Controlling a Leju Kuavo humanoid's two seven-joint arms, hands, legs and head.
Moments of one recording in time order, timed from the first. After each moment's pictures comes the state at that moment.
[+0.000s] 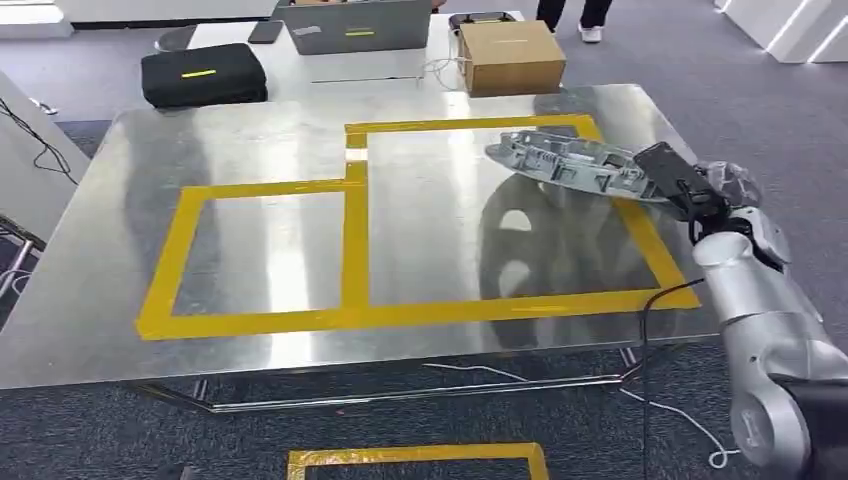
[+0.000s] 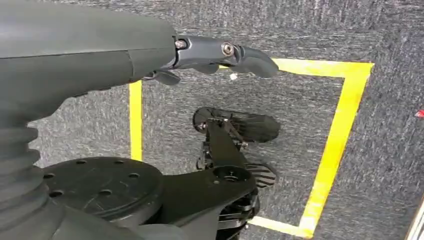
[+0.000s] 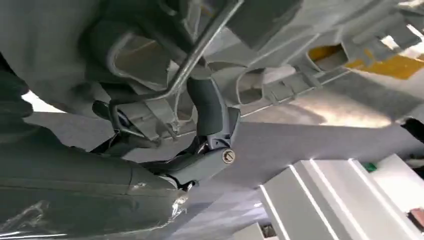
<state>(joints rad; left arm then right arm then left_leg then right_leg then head) -0.09 -0.14 1.34 -0.23 -1.12 -0.07 -0.17 -0.81 -0.15 0.02 -0.73 0.84 -0.15 0.13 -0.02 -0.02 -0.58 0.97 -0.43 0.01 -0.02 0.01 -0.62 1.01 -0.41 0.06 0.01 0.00</state>
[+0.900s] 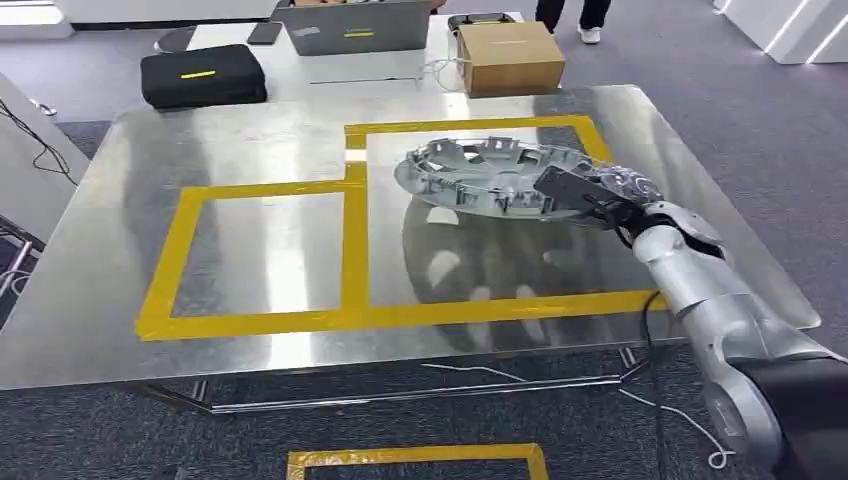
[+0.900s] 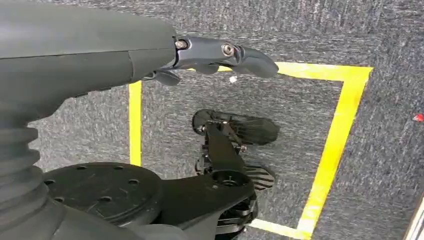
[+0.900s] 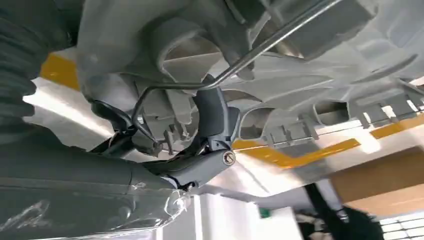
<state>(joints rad) -0.09 -0.13 1.34 -0.23 -1.11 -0.08 -0.17 -0.89 -0.07 0.25 -0.60 0.85 -0.02 -0.06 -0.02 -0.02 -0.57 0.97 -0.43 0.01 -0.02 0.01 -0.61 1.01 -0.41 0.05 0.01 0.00</state>
